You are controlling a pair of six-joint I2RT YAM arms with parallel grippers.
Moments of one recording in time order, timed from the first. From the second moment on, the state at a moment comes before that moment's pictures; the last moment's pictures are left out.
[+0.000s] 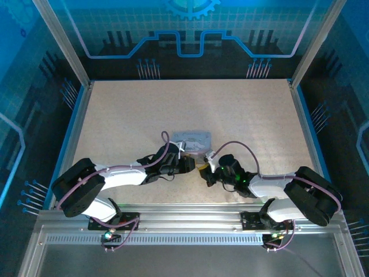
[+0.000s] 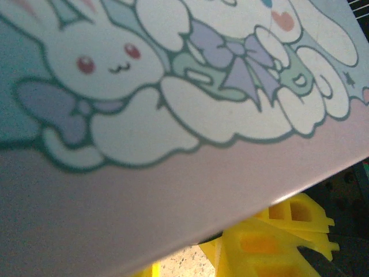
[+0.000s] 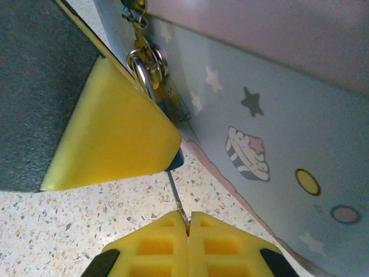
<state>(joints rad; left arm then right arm) -0.81 1.47 0.59 0.21 0.17 -0.92 0.79 1.34 0.28 0.50 -0.16 0.23</state>
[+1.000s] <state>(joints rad) -0.81 1.47 0.59 0.24 0.18 -0.96 0.79 1.35 0.26 0.59 -0.13 0.22</state>
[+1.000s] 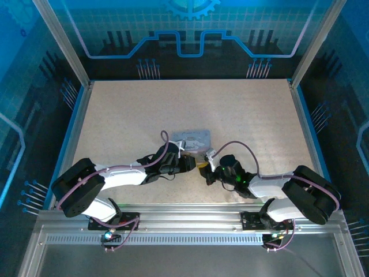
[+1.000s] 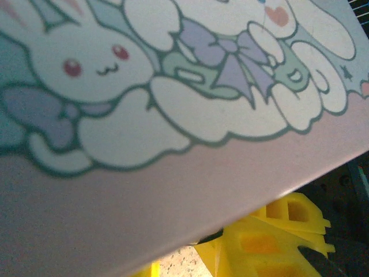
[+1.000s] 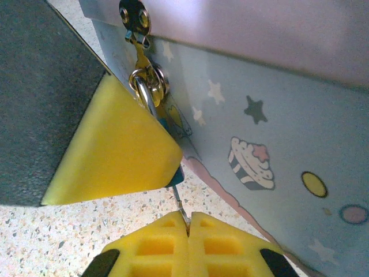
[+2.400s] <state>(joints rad) -0.80 1.49 0.61 0.25 0.16 -0.99 0.73 1.48 0.29 0.73 -0.25 0.24</state>
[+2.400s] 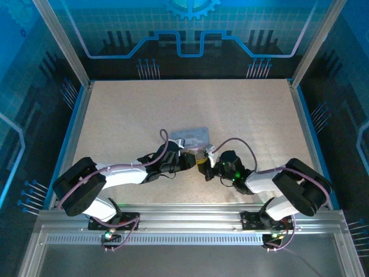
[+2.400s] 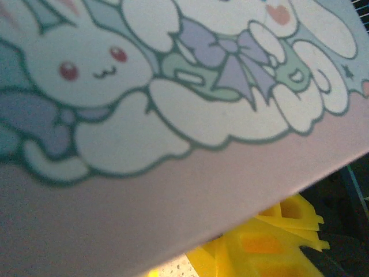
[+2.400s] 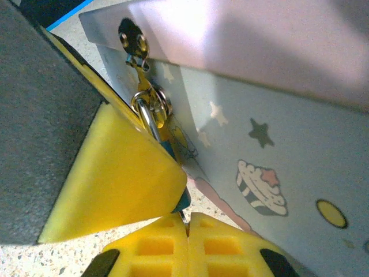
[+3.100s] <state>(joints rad) -0.81 1.49 0.57 0.28 0.16 -1.00 0.73 1.62 0.30 0.82 -0.27 0.33</state>
